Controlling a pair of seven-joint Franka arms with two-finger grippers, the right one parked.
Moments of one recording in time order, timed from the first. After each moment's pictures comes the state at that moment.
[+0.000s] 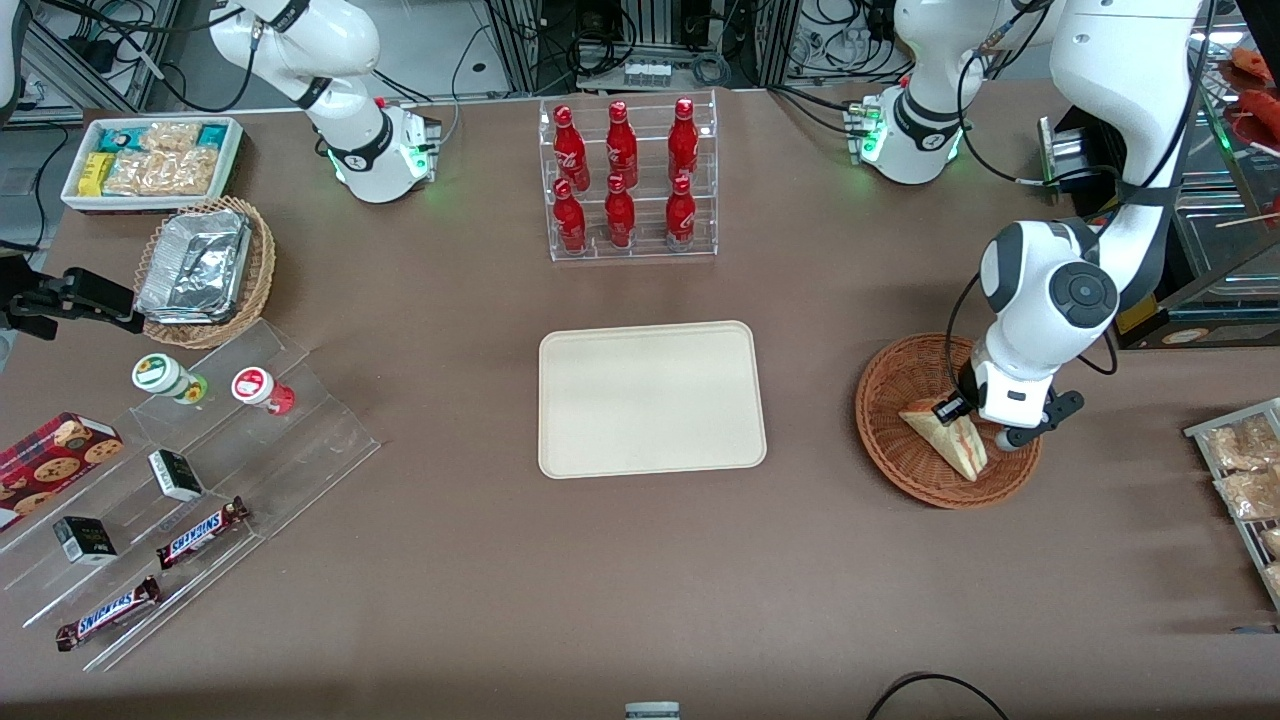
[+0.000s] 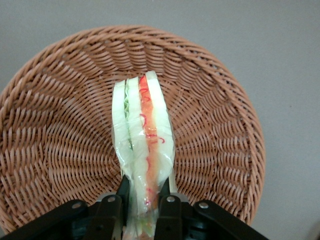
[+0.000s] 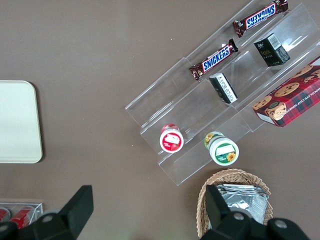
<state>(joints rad) -0.06 0.25 -0.05 -2.21 0.05 2.54 -0.65</state>
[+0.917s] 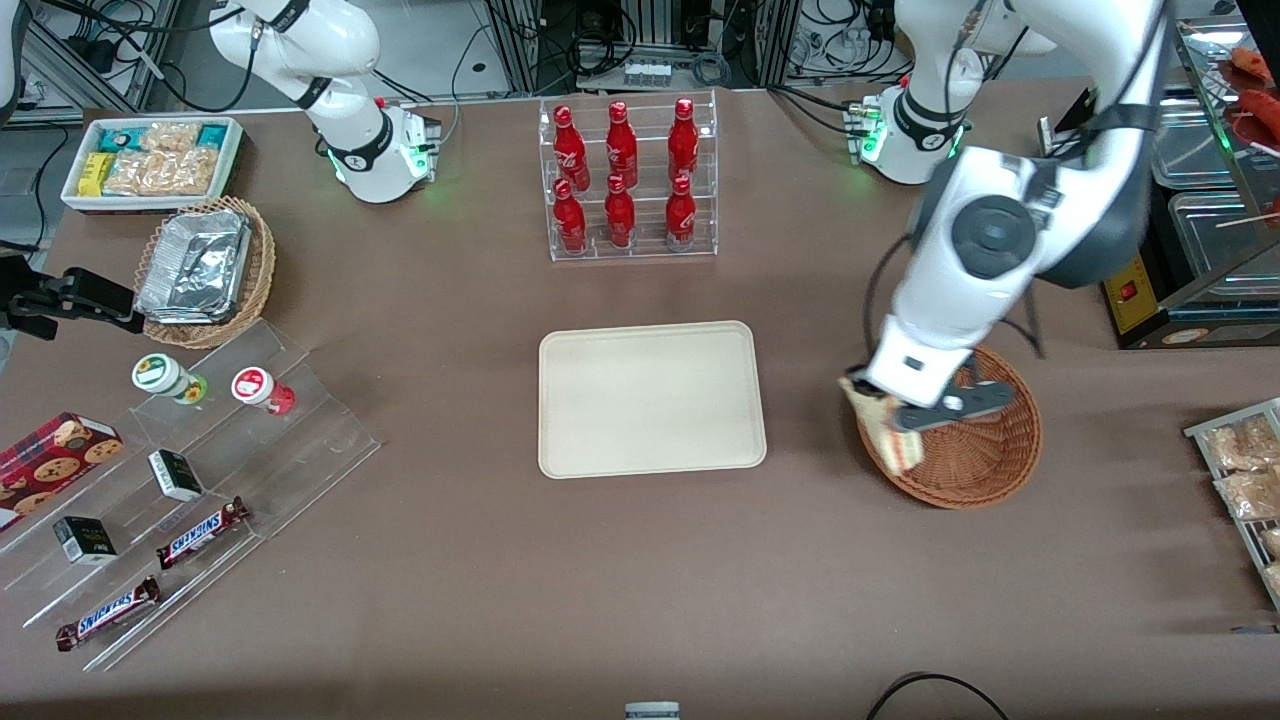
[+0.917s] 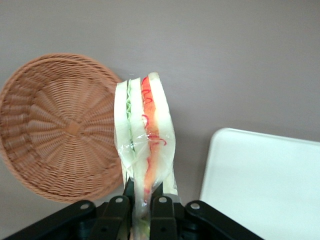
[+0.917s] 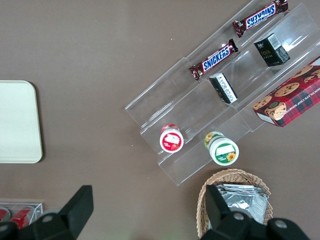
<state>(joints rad) -0.37 0.23 -0.06 -1.75 0.09 1.99 -0.64</state>
